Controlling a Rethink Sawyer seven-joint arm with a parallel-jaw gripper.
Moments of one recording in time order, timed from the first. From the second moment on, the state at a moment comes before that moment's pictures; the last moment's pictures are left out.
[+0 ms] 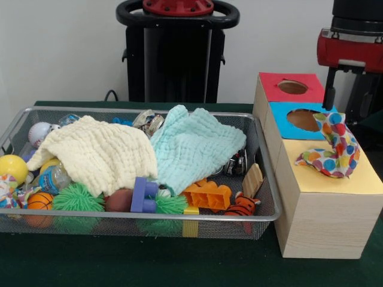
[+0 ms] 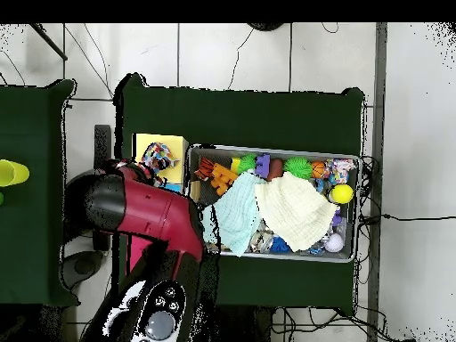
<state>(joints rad) 0.33 -0.60 -0.36 1.57 0.54 0.52 1.91</state>
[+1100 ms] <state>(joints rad) 0.35 -0.64 -0.40 1.53 0.54 0.59 1.91</state>
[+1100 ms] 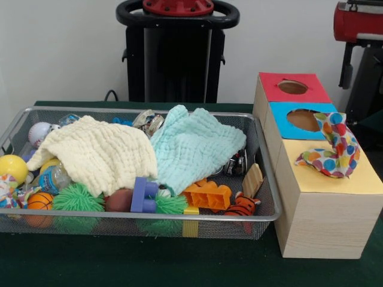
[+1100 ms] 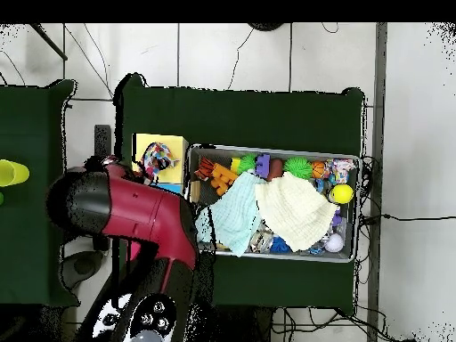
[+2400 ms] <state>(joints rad) 0.32 -0.60 -0.40 1.52 0.54 0.54 1.91</state>
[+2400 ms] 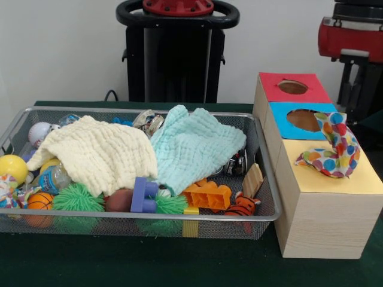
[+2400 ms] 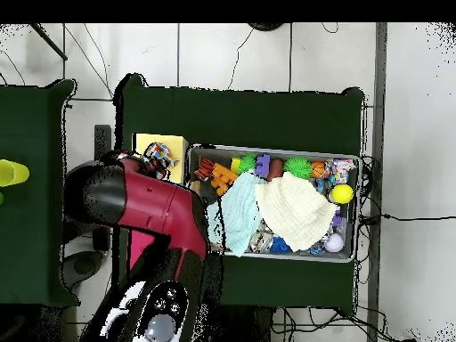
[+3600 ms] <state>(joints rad) 0.30 -0.57 -0.39 1.52 0.54 0.45 1.91</state>
